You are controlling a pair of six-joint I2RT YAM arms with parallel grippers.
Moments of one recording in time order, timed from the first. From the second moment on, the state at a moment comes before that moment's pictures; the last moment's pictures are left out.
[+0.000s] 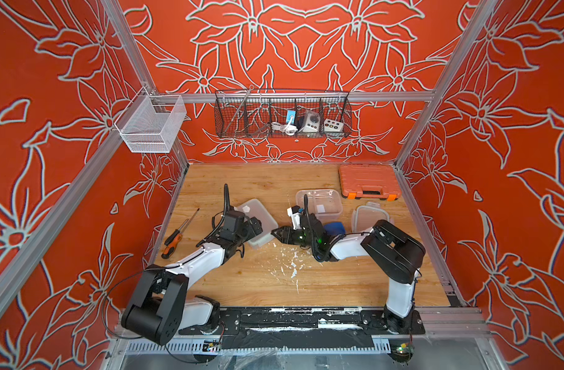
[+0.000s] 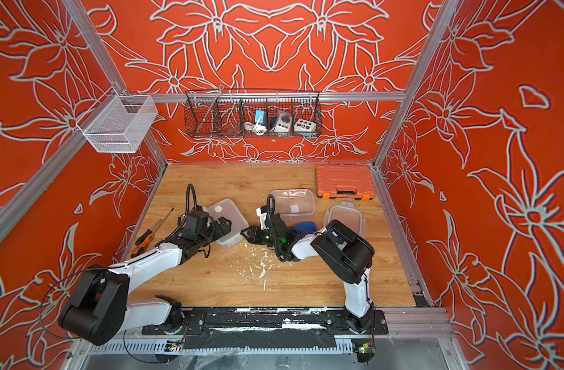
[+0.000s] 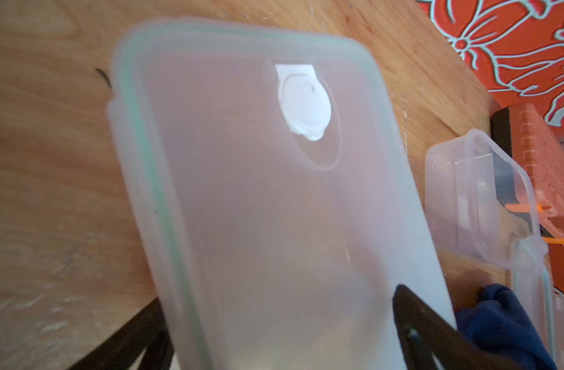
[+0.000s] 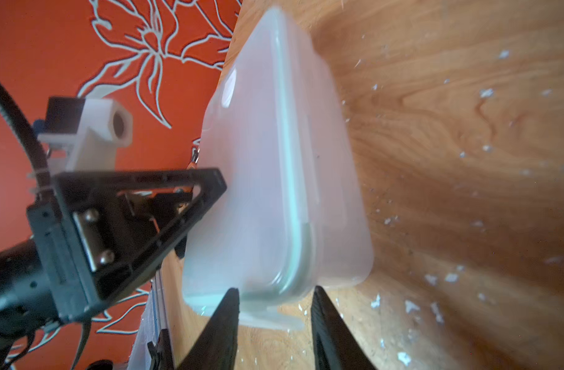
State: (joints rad) left arm -0.27 1.32 0.55 0.02 0.01 -0.73; right arm 0.87 1.89 0.81 0.68 -0.31 0.88
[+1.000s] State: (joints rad) left arm -0.25 1.27 0.71 -0.06 0.00 -0.49; right arm 0.84 1.99 0.64 1.12 -0.08 1.20
